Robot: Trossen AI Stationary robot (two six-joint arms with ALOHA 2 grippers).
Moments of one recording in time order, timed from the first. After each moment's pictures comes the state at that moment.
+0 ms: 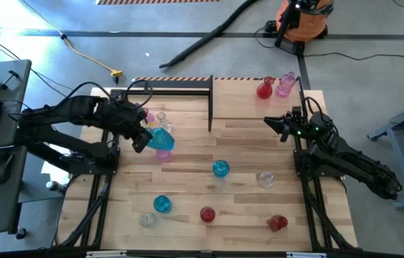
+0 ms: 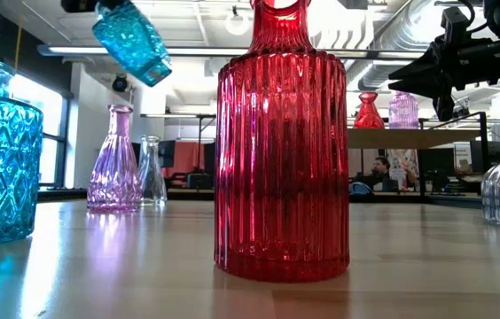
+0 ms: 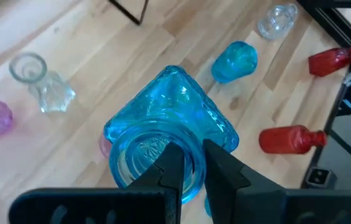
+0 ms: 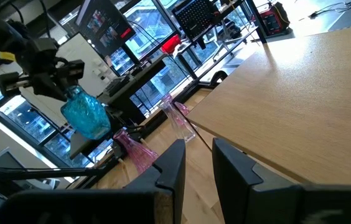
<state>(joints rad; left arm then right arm) 0.02 1.08 1.37 -1.21 -0.08 -0.67 -0.64 0.25 0.21 -0.02 -0.28 0.60</state>
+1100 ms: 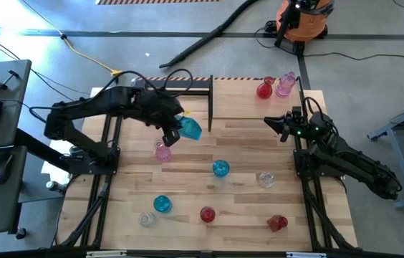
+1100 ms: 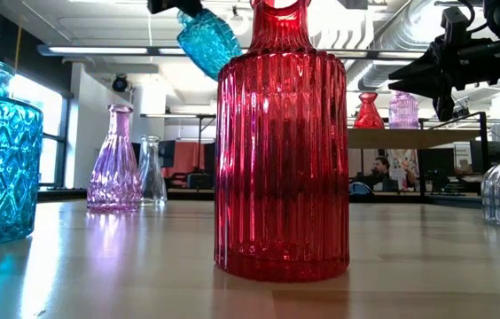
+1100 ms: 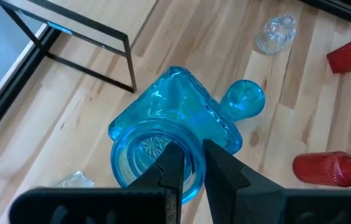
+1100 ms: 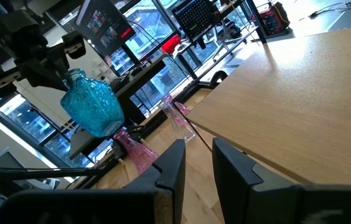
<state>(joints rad) 0.10 1.46 1.69 -1.15 -0.10 -0.28 -0.64 0.25 0.21 -0.02 -0.28 0.60</state>
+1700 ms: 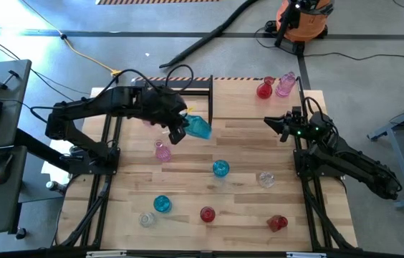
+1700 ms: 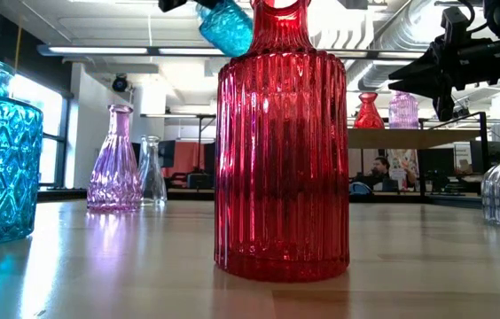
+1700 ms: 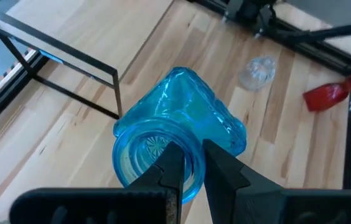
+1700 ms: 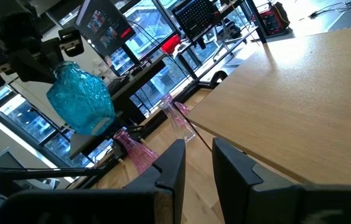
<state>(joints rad) 0.10 1.47 1.69 -1.02 -0.09 -0.35 -0.64 0.25 0.21 -0.02 -0.28 0.60</state>
